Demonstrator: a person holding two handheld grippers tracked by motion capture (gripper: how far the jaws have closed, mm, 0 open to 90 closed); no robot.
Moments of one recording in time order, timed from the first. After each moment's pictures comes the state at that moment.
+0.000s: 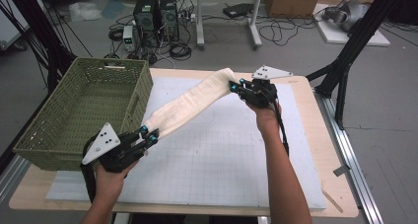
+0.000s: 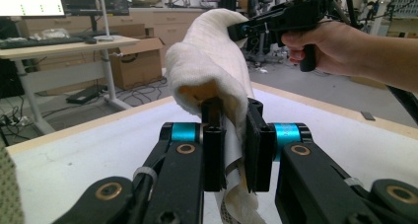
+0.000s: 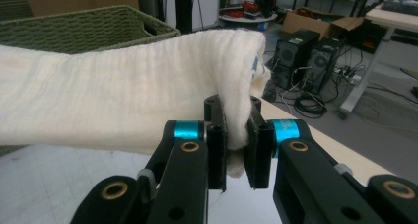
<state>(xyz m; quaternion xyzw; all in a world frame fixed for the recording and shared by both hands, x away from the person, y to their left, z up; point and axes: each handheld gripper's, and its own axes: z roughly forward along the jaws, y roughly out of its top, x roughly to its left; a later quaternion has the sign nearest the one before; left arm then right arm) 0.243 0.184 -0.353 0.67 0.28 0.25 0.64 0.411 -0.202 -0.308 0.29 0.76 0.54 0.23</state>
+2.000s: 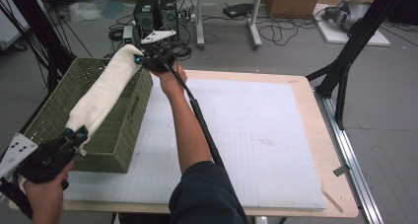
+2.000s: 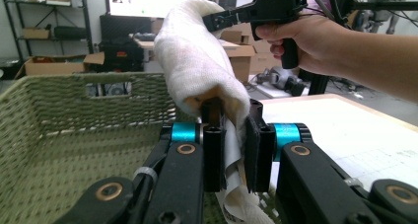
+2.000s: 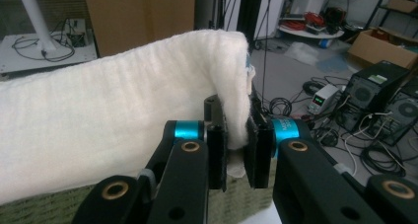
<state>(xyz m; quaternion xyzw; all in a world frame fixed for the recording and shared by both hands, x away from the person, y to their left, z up) 0.207 0.309 -0.349 0.59 0.42 0.35 0.59 0.501 0.062 -0.281 0.19 0.80 0.54 0.18</state>
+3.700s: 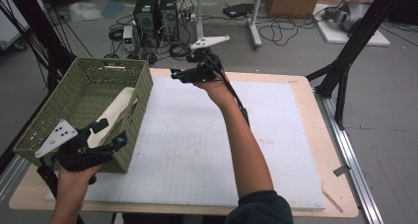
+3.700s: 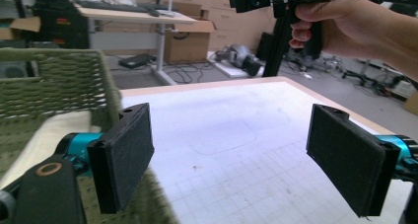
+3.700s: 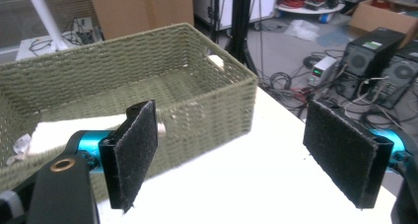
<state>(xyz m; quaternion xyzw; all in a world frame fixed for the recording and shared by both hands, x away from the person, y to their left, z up) 0.235 0.241 -0.337 0.65 0.39 0.26 0.60 0.458 -0.075 -0.266 0.24 0.80 0.53 0.15</state>
